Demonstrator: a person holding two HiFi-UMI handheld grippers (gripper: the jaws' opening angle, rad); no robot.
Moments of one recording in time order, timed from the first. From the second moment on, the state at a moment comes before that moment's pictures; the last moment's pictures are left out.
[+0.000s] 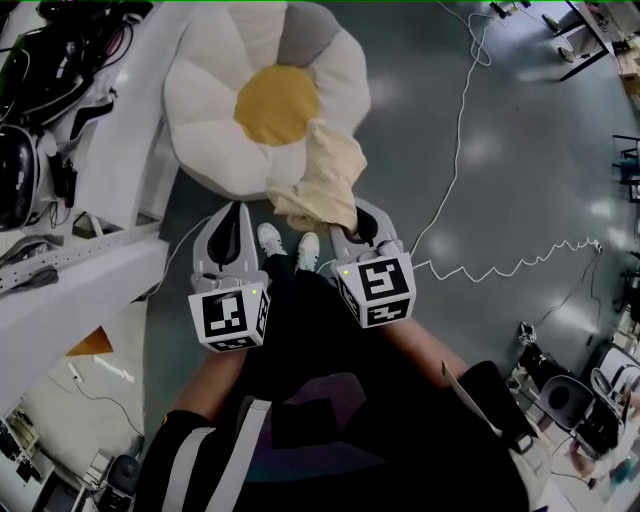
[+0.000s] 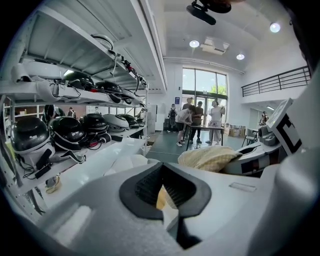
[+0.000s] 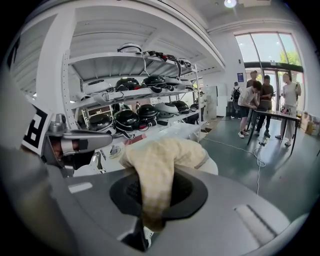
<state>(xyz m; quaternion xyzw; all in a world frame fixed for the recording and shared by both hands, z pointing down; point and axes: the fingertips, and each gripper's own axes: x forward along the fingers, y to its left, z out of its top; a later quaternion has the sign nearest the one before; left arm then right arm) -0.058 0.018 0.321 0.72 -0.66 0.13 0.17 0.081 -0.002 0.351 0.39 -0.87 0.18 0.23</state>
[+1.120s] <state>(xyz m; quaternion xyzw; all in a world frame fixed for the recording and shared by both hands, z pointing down) -0.121 -0.102 0.336 0.73 -0.65 0.12 0.17 0.014 -0.109 0.367 0.40 -0.86 0.18 0.27</state>
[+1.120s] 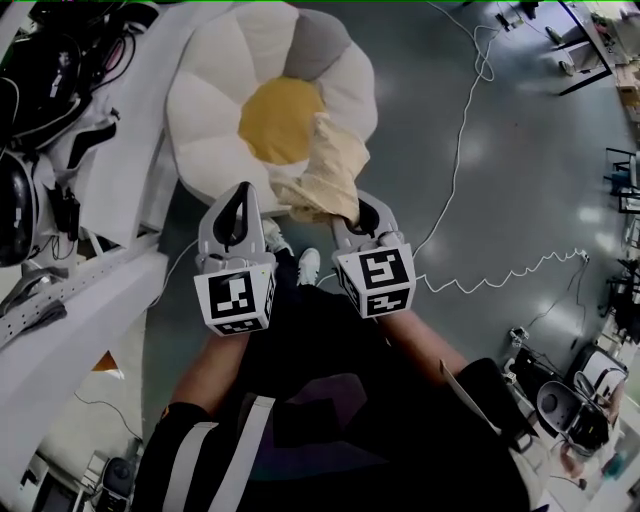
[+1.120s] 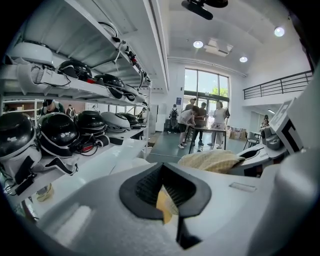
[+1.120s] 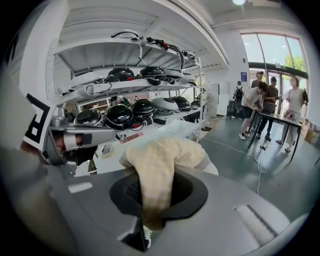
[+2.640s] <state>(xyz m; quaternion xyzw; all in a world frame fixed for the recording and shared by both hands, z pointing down) -0.170 -0.255 0.545 0.65 -0.71 0.15 0.22 -0.042 -0.295 0.571 0.33 -0.87 0.18 0.31</state>
